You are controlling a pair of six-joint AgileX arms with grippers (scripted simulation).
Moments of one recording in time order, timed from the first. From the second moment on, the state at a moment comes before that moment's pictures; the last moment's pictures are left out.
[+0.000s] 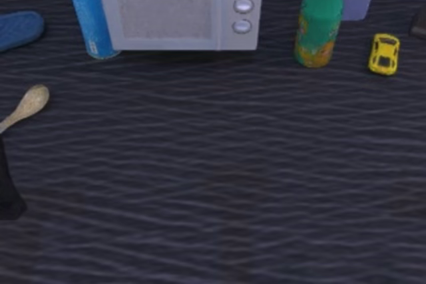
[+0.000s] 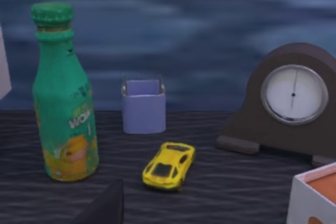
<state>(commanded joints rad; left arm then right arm) 0.00 0.00 0.00 0.00 0.00 0.00 0.00 0.00 0.00 0.00 0.00 0.00</state>
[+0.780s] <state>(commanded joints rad) -0.27 0.65 0.50 -0.01 -0.25 -0.13 0.00 0.00 0.00 0.00 0.00 0.00</state>
